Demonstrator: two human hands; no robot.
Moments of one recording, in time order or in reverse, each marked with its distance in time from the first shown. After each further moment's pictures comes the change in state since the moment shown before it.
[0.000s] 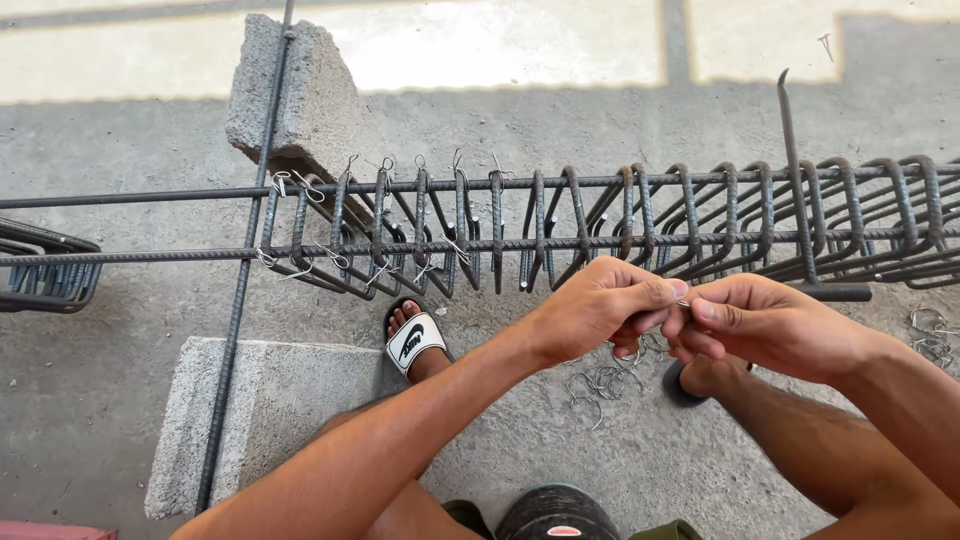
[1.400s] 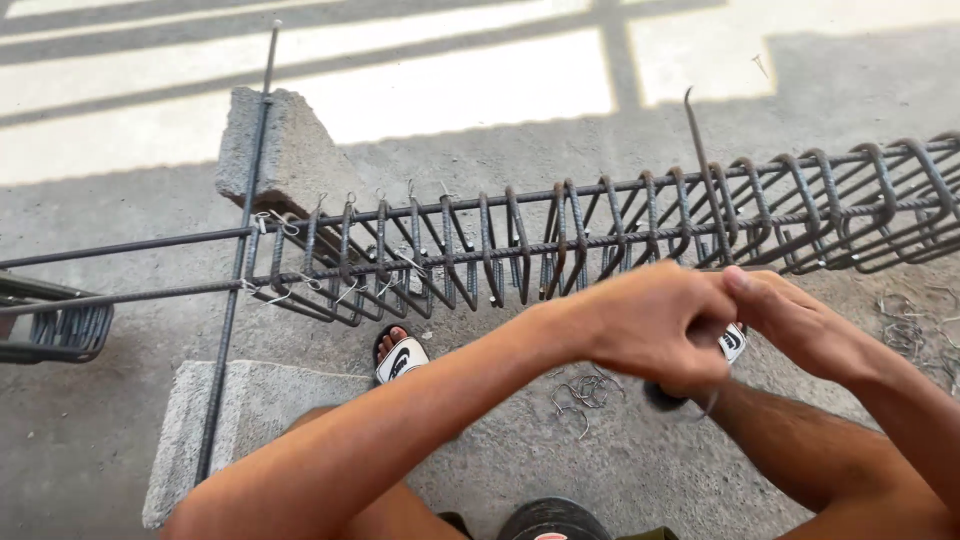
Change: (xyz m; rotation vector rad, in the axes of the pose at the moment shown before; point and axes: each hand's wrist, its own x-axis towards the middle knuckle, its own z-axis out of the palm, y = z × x) left_hand 0.056 0.020 0.090 0.906 -0.382 0.131; right_hand -0.083 0.009 -0.026 -0.499 0.235 -0.250
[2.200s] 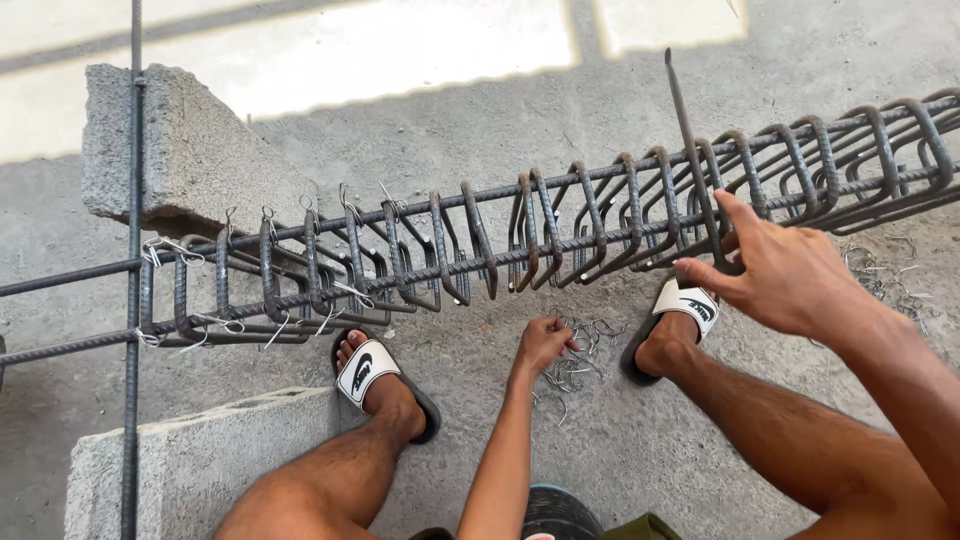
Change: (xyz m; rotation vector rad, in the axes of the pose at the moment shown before) left_hand -0.028 -0.397 0.181 -0.815 0.732 -0.718; right_hand 0.055 0.015 -0.033 -1.196 0.161 0.846
